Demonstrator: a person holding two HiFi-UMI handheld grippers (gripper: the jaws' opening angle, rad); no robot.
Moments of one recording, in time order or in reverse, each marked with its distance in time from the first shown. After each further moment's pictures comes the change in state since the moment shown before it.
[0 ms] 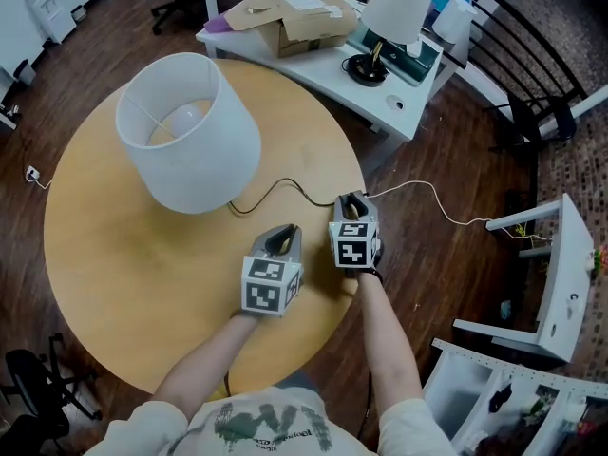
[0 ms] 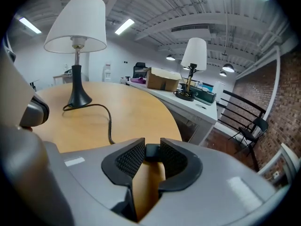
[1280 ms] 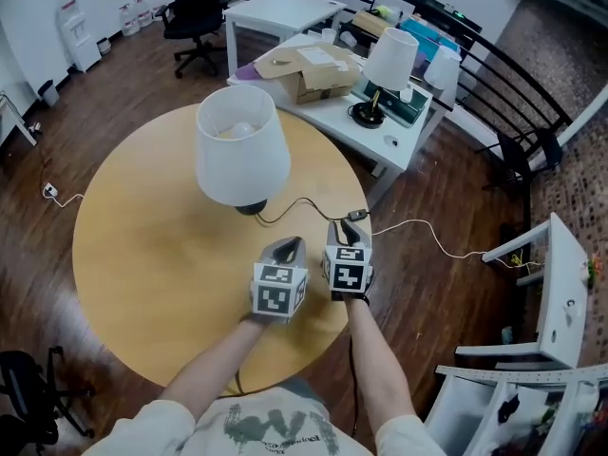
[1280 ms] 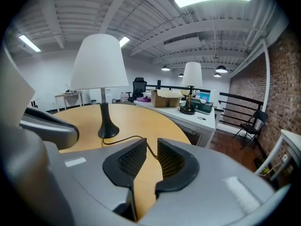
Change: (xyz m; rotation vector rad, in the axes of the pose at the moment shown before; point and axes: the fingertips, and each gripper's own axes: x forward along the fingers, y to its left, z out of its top) left arm -0.093 -0.004 0.029 0.053 -0.102 0.063; right arm -0.114 0.069 0.054 0.124 -0.139 0.028
